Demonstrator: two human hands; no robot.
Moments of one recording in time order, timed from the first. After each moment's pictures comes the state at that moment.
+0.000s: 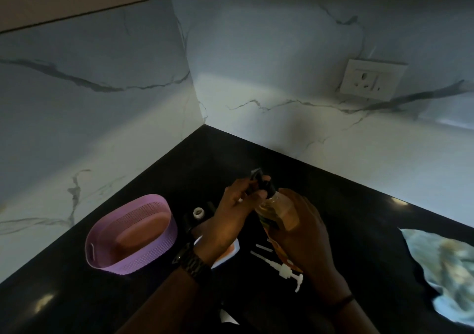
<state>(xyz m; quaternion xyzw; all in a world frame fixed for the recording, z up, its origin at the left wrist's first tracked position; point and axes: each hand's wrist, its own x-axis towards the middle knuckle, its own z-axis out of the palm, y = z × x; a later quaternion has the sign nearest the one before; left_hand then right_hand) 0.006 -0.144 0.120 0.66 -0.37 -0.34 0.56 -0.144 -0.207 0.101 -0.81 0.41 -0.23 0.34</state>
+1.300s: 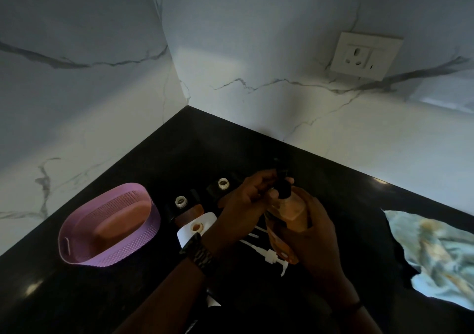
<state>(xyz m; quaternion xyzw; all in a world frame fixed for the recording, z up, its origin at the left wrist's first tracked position) -0.018 -0.176 0.098 0.57 -0.46 -0.42 0.53 -0.173 -0.215 0.081 -0.72 0.47 -0.27 0.44</state>
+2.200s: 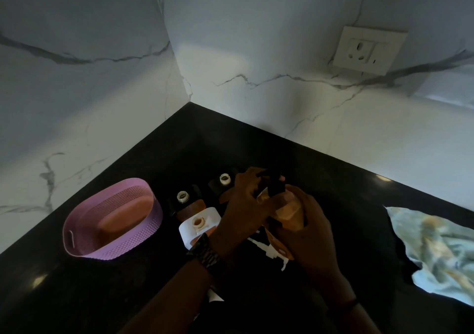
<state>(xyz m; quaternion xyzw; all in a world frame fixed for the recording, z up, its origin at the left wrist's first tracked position) -0.031 -0.172 0.099 0.65 -0.48 -0.32 0.48 -0.174 -0.212 0.060 -0.73 0.43 -0.30 0.43</state>
